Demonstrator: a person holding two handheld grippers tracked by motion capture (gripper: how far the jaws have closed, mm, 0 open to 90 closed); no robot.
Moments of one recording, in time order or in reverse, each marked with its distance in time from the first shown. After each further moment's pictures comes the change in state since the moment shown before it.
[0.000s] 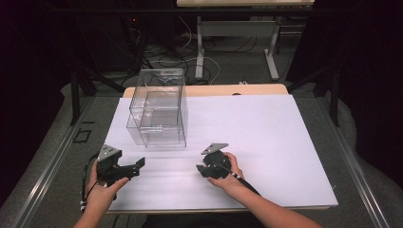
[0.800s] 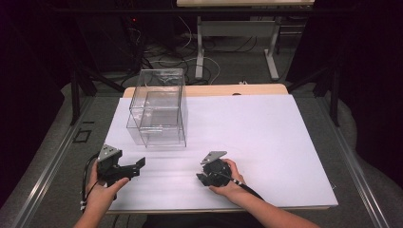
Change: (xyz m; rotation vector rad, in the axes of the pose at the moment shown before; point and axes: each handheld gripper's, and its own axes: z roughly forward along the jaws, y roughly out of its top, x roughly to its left) left arm -0.001 0.001 0.000 -0.002 0.001 0.008; right arm 0.011 -0.020 0.002 0.025 0.055 -0.103
